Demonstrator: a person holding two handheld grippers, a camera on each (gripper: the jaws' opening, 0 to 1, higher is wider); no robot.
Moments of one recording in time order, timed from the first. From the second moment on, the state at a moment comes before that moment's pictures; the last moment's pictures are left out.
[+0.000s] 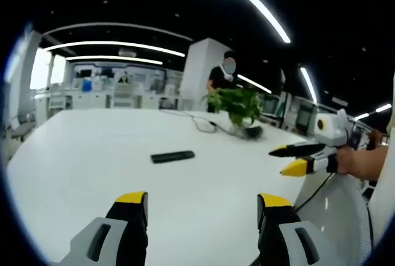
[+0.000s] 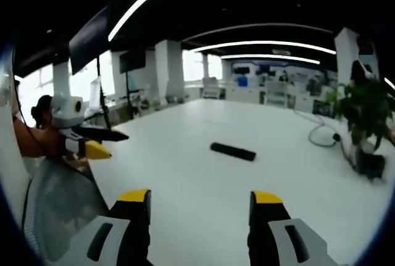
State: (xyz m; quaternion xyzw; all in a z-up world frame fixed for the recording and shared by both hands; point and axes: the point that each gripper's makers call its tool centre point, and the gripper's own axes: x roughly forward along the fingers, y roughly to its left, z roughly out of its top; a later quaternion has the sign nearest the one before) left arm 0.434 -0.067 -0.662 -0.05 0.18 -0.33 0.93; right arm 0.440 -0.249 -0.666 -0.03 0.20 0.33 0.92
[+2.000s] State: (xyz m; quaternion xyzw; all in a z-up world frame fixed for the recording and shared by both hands) left arm 0.510 -0.063 -0.664 -0.02 0.18 -0.36 0.91; right arm 0.502 -0.248 -0.668 -0.05 0.21 0.34 0.92
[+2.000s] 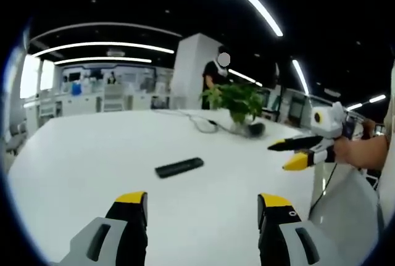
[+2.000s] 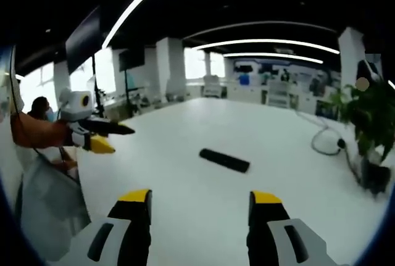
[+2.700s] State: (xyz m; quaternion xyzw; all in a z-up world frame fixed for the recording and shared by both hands) left arm 0.545 -0.076 -0.662 0.01 0.18 -0.39 0.90; right arm 0.546 -0.244 -0.657 -0.08 0.20 0.36 0.91
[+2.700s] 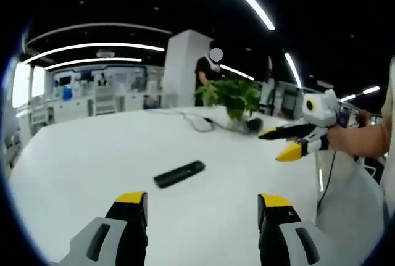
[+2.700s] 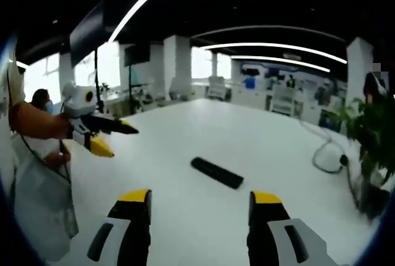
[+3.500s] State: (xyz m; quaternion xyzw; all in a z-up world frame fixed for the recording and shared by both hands) left arm 0.586 -0.084 -0.665 0.05 0.18 -0.42 0.89; right arm 0.591 -0.239 -0.659 -0.15 0.21 0.41 0.88
